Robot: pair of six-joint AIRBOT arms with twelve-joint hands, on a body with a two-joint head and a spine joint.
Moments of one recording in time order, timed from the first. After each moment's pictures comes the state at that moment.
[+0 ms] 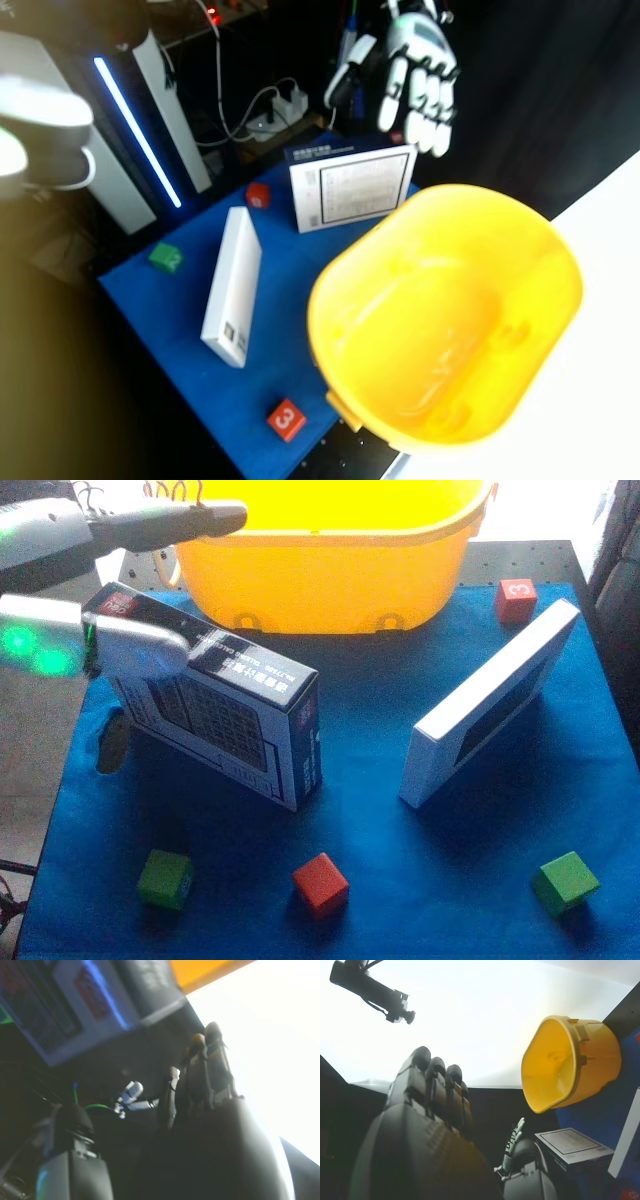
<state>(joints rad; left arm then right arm) 0.68 -0.89 1.31 0.64 -0.87 0.21 0.02 -0.54 0.93 -0.62 0.28 -0.92</state>
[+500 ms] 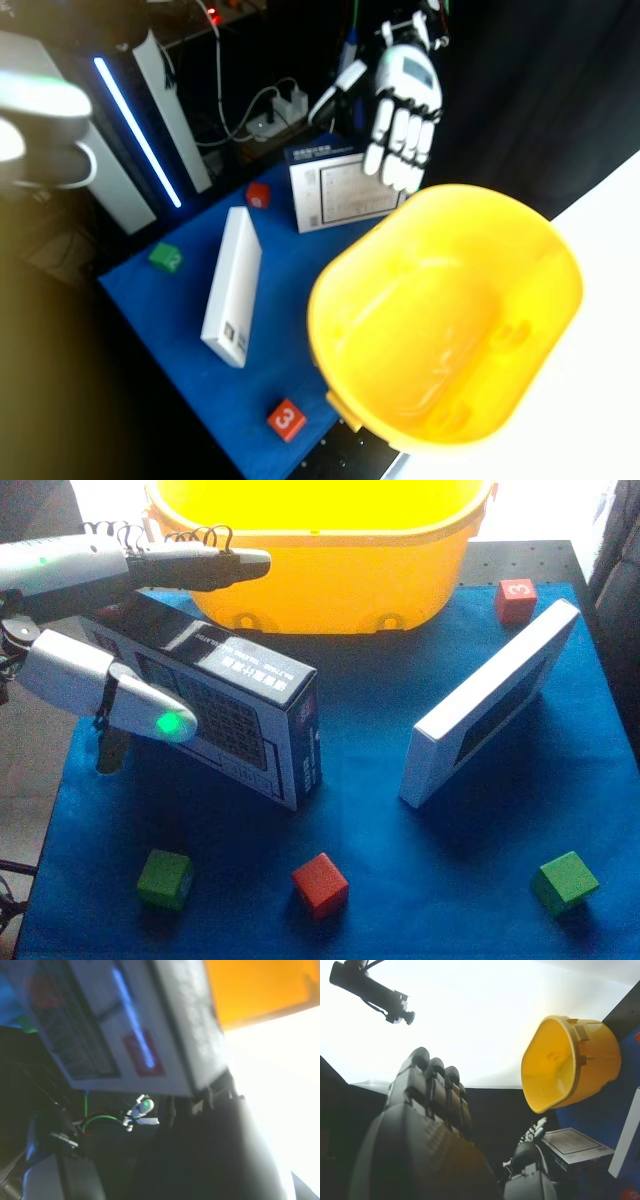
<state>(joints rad) 0.67 -0.95 1.36 0.77 -0.82 0.07 0.02 -0.54 0.93 -0.62 0.27 -0.92</state>
